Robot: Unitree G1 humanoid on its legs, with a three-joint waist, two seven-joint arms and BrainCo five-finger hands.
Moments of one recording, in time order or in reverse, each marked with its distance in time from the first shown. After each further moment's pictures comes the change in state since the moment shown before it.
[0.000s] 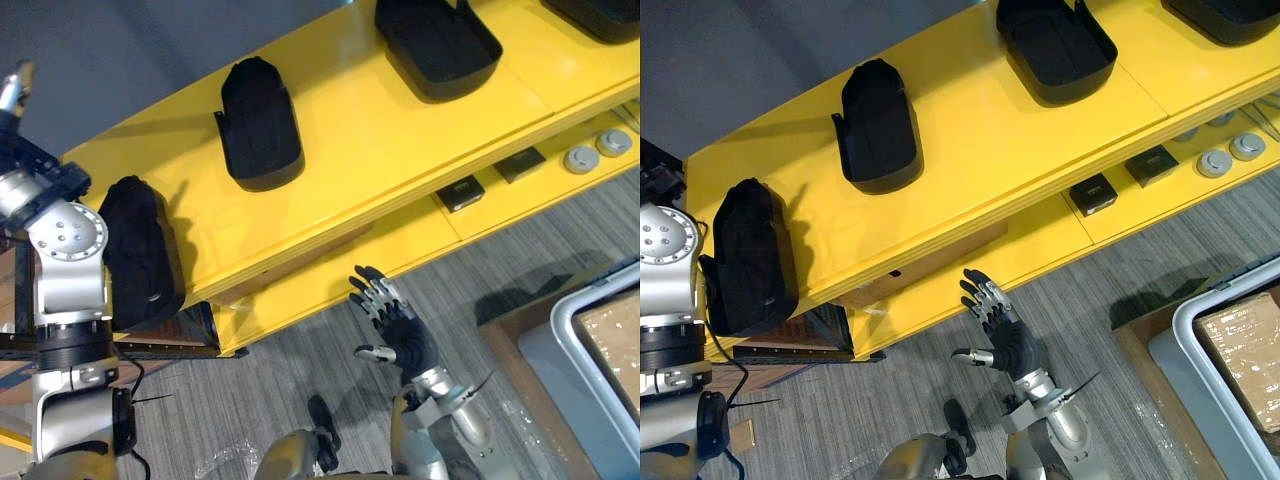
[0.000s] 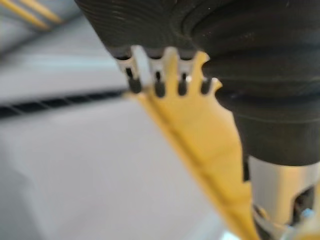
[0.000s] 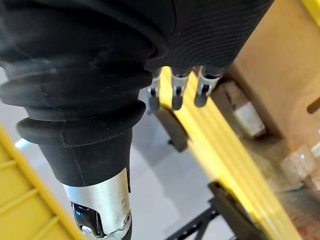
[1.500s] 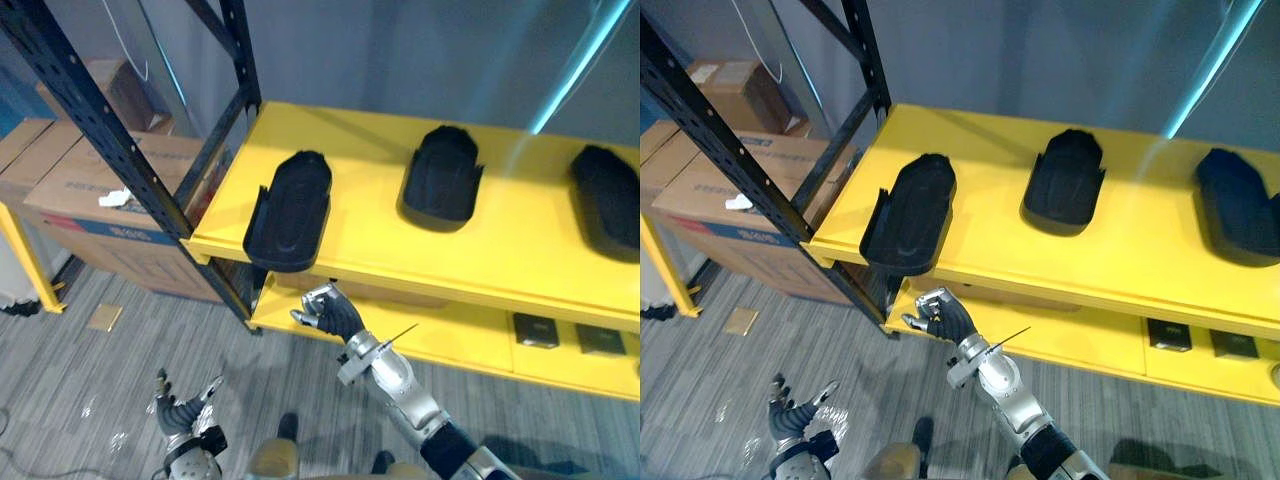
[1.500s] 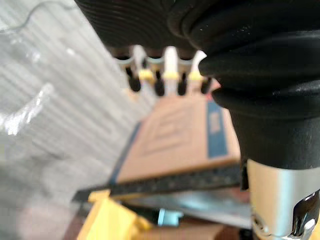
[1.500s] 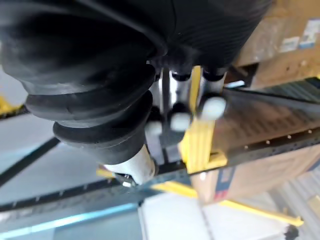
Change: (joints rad) left arm 0.818 -0.583 -0.171 0.354 -0.271 -0.083 -0.371; right arm -0.506 0.169 0.195 0.575 -0.141 -0.079 -0.206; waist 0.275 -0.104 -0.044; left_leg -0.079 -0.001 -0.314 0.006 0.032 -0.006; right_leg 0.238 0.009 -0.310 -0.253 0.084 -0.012
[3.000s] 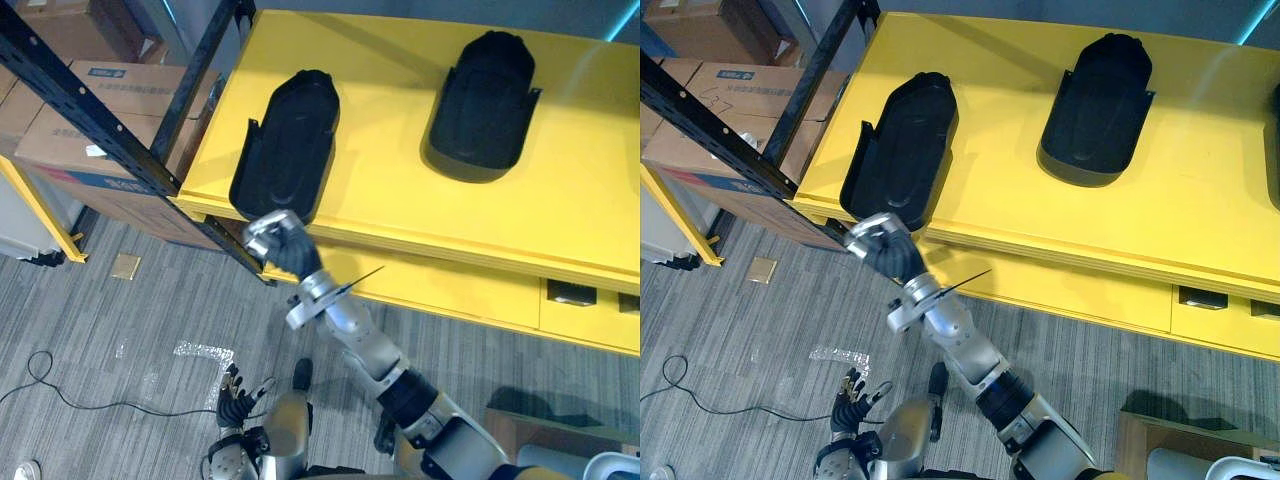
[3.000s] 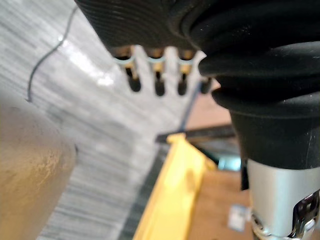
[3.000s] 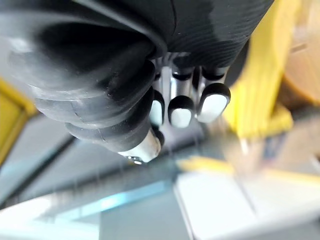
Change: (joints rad) left arm -0.028 0.019 -0.200 0.109 -0.122 0.032 -0.076; right arm -0.258 0.166 0.119 -0.106 -0.035 0.132 0.043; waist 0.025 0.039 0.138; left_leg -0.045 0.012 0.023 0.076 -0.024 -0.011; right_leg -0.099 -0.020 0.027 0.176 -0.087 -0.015
